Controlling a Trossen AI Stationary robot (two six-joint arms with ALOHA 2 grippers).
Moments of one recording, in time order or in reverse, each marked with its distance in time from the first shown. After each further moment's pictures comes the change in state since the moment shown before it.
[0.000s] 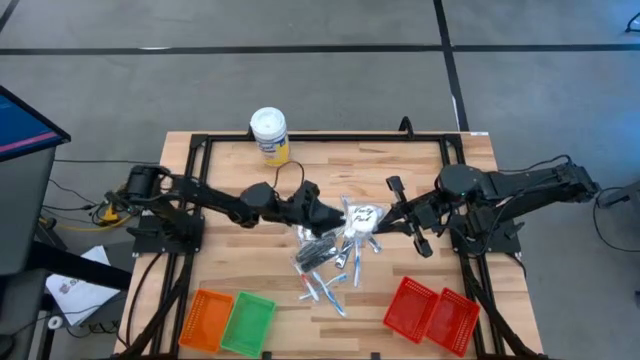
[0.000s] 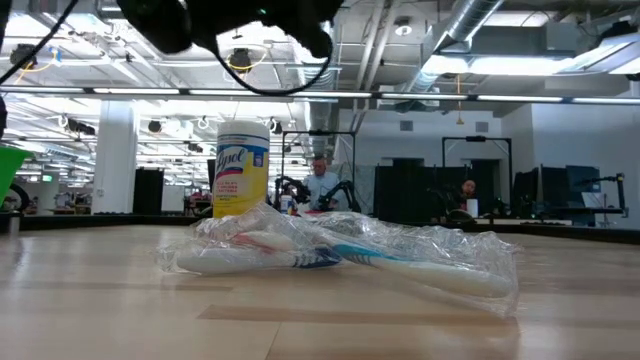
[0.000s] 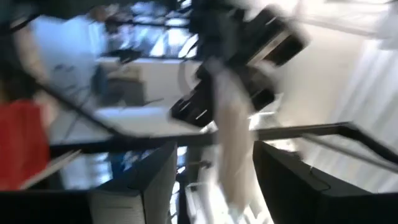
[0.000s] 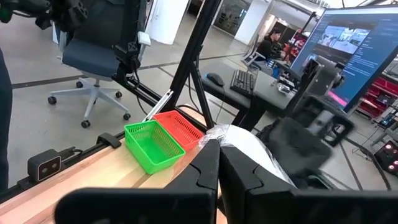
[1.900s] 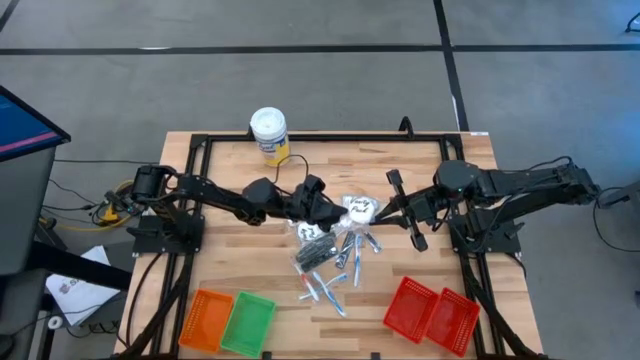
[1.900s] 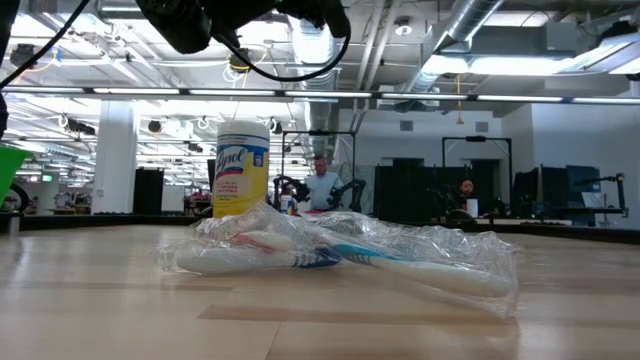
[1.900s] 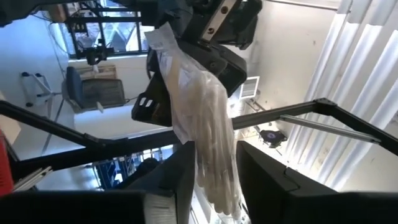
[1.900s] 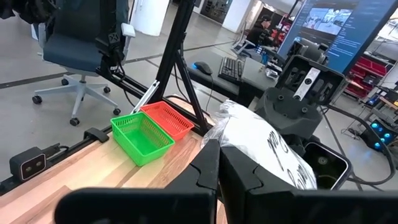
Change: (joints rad) left arm 0.012 0.038 0.073 0.058 0.068 0.064; right arm -0.047 0.000 0.000 -0.021 0.026 0.034
